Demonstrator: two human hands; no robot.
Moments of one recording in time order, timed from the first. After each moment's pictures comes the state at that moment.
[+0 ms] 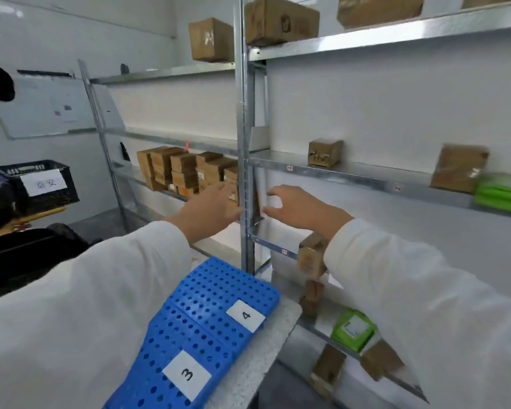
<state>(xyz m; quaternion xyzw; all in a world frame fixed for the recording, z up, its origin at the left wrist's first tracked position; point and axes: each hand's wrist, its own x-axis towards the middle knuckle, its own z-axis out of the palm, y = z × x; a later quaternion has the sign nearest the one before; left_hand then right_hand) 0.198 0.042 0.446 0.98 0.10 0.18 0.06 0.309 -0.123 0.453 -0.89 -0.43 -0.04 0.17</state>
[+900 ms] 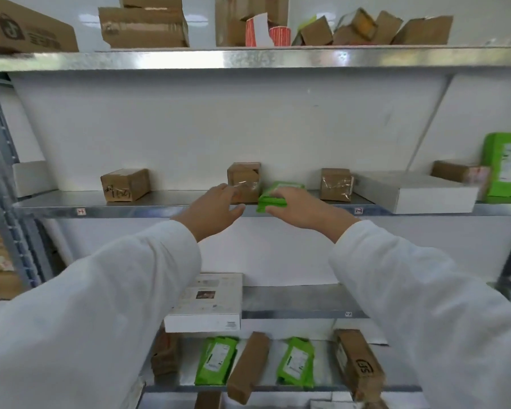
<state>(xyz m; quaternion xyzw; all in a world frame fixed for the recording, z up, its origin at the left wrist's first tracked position) 0.441 -0.276 0.472 0.94 -0.22 0.19 0.15 0.426 -0.475 0.478 -0.97 -0.10 -0.12 0.20</state>
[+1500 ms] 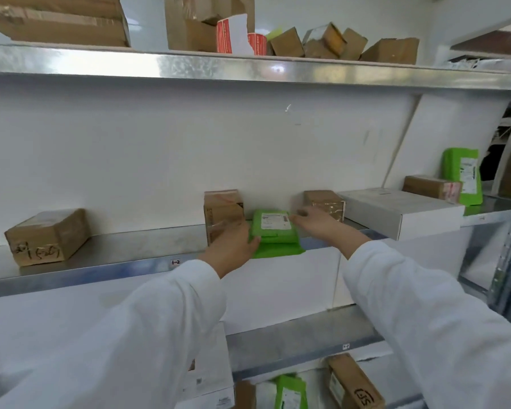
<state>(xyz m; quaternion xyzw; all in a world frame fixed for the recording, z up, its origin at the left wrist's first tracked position) 0.596 -0.325 0.456 0.92 -0.32 0.12 0.21 0.553 -0.520 0.485 -0.92 0.13 -0.12 0.34</state>
